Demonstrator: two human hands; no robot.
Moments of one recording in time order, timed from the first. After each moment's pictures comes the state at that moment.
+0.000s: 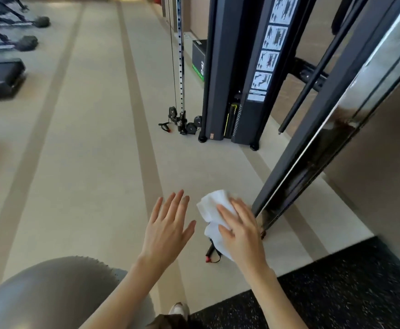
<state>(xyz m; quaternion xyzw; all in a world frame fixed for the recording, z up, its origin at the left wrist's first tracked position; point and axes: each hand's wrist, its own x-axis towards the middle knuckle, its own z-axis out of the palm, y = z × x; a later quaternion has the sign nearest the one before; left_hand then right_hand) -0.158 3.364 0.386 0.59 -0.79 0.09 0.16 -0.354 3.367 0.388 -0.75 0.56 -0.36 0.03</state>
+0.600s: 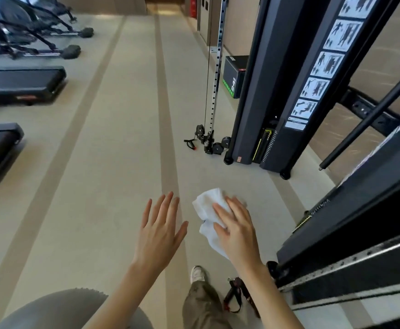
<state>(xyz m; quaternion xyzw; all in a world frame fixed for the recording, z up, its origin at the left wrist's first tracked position) -0.050 3.204 0.402 0.67 -0.71 0.14 0.16 -0.242 3.165 0.399 -0.78 0.51 -0.37 0.05</state>
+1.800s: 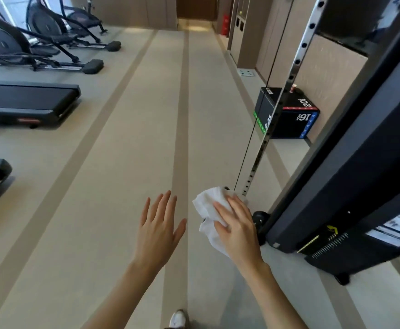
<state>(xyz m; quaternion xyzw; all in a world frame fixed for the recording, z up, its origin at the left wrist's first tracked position) 0.183 2.554 0.391 0.71 -0.65 0.16 0.21 -0.006 2.486 0.390 -0.80 0.44 -0.41 0.06</state>
